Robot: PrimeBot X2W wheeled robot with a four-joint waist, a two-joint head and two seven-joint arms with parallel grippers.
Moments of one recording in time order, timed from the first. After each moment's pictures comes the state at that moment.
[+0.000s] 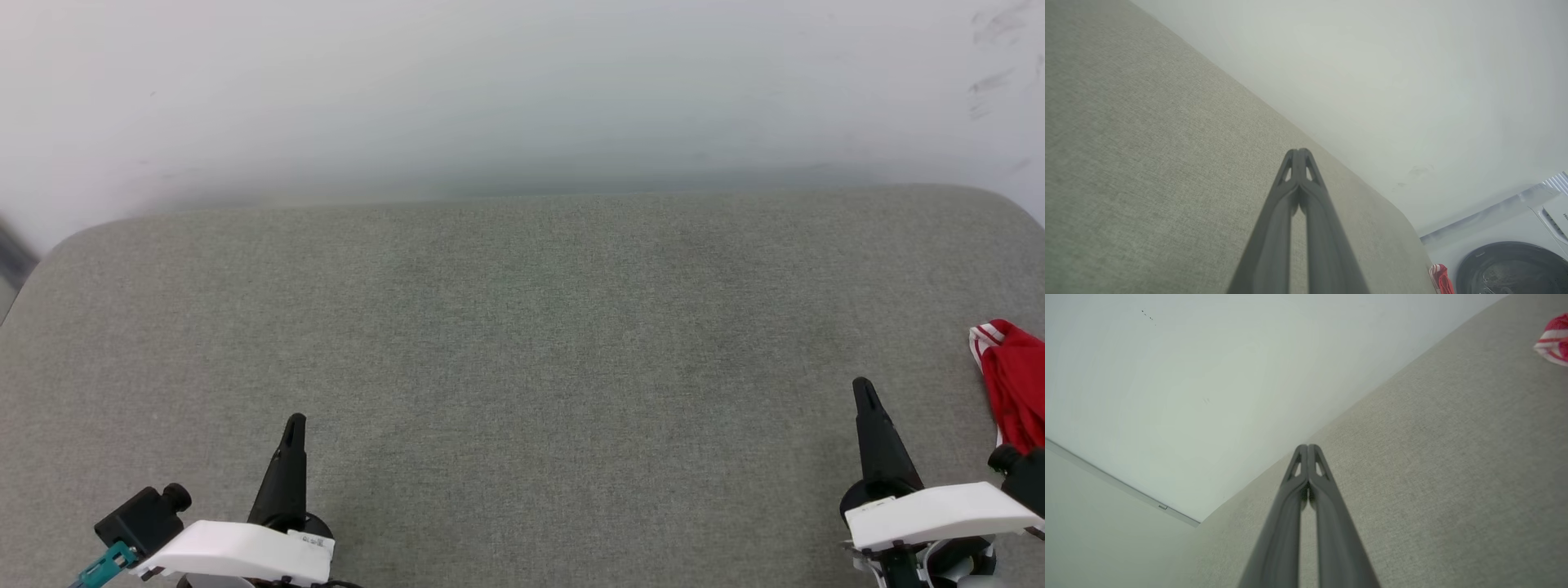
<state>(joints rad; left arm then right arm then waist) 0.01 0.09 0.00 0.12 -0.85 -0.13 -0.12 -0.04 -0.06 -0.03 0.16 0.80 0.13 -0.11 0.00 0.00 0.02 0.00</state>
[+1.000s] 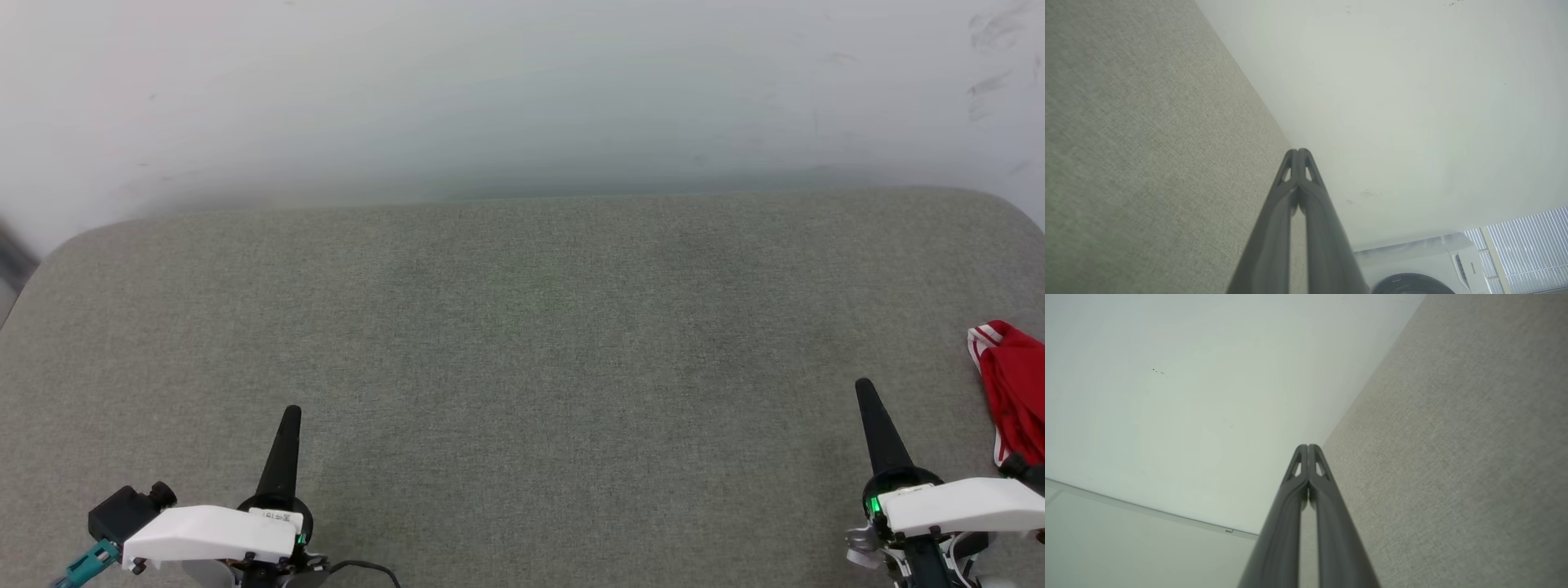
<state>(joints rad) -0.03 0.09 0.03 0.18 -1.21 -0.13 -0.03 -0.06 -0.06 -0.06 0.20 1.17 0.13 -0.02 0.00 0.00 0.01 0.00</state>
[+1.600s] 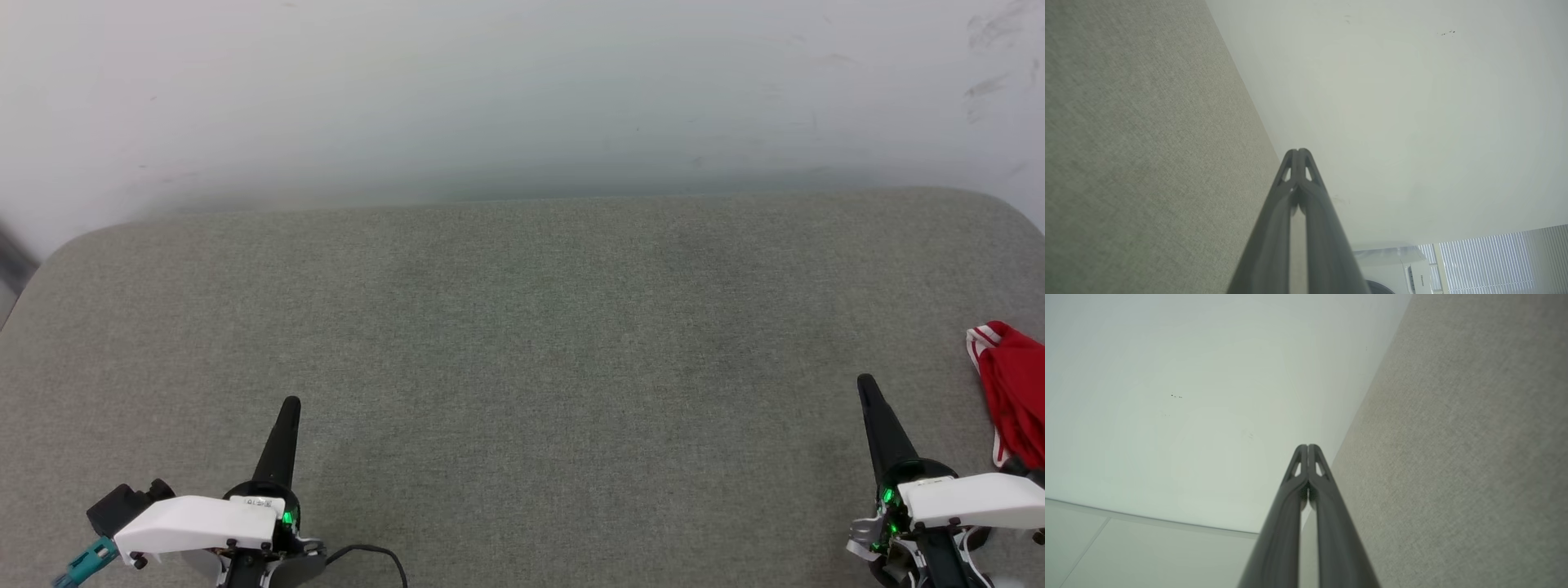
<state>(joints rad) -0.06 0.08 0.05 0.20 -1.39 -0.13 0.02 -0.08 -0.06 -0.07 0.22 1.36 0.13 0.03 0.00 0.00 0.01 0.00</state>
